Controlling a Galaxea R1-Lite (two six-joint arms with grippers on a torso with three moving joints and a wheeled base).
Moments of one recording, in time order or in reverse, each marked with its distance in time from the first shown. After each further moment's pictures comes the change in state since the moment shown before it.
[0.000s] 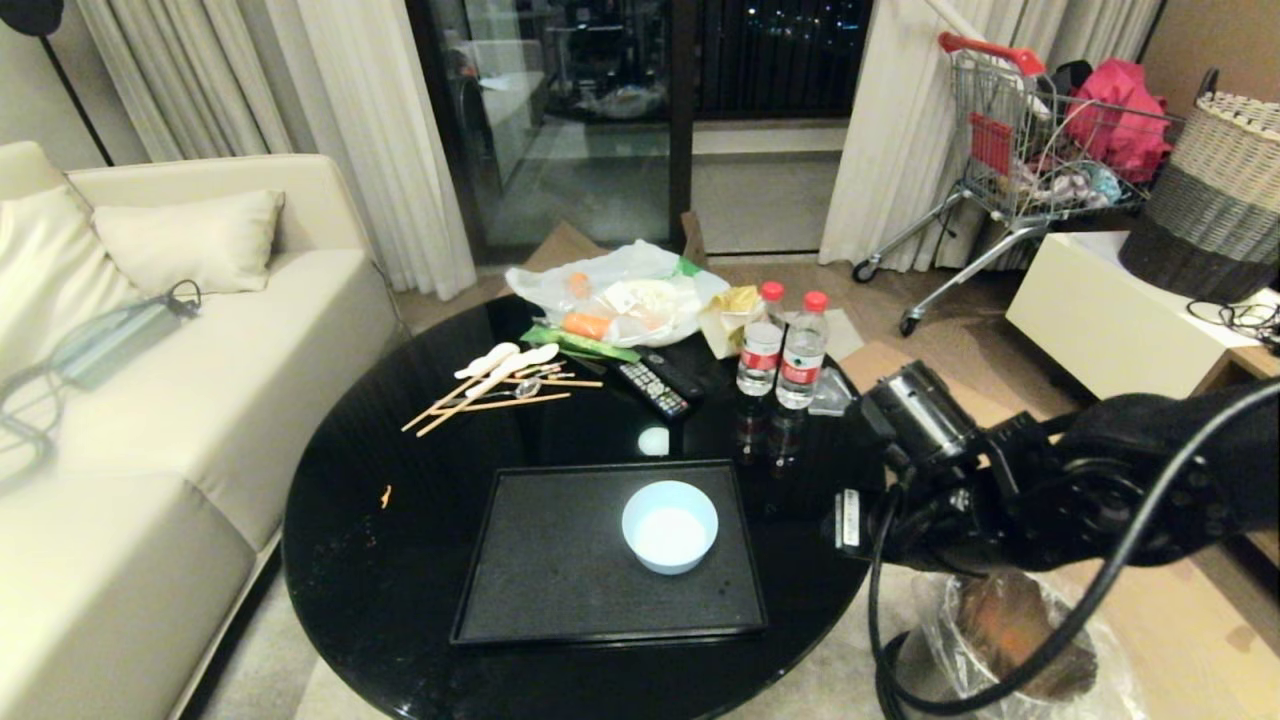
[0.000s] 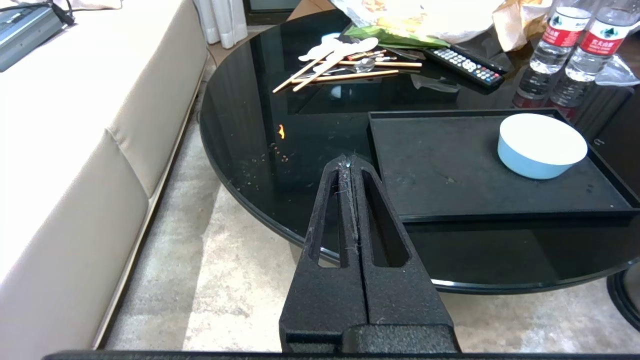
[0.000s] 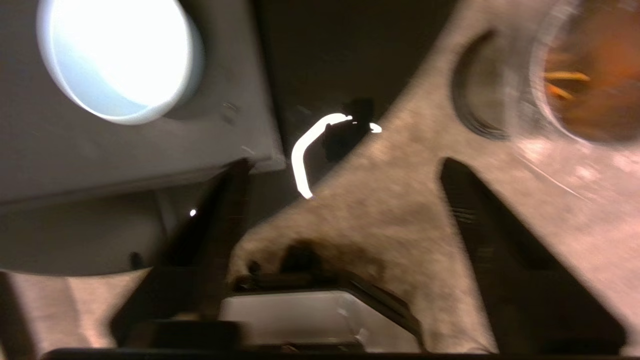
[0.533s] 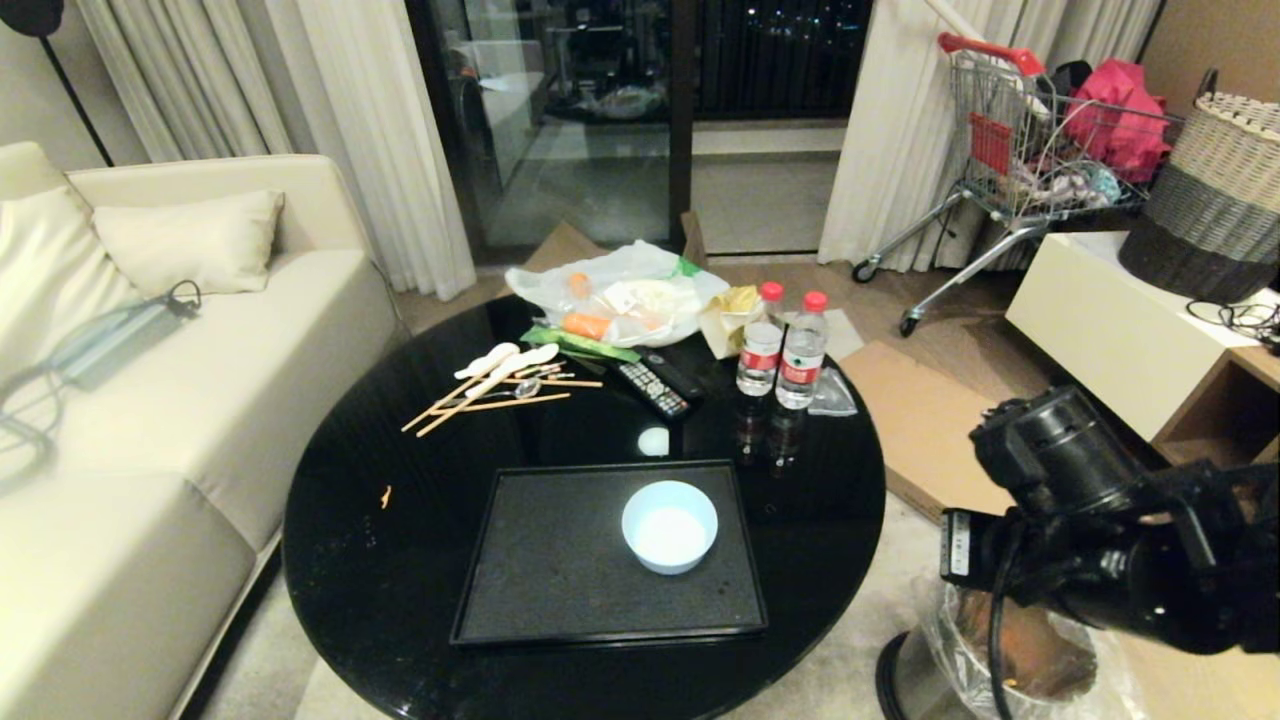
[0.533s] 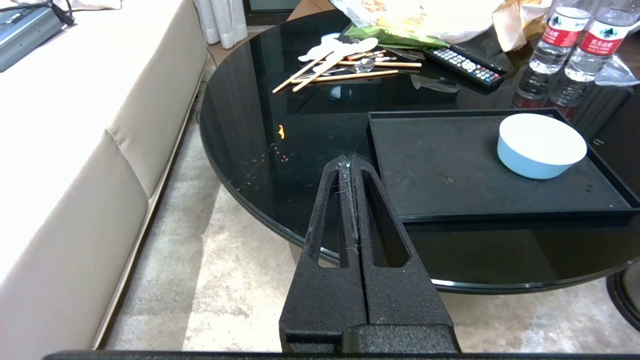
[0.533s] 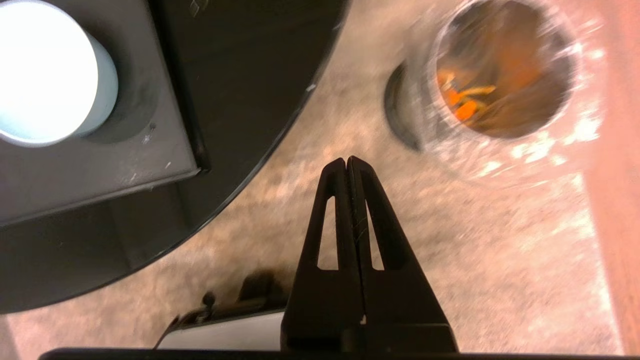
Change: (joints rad) left arm 0.000 0.000 0.000 0.000 0.000 0.000; right arm -0.072 -0.225 0.239 -0.086 -0.140 -0.031
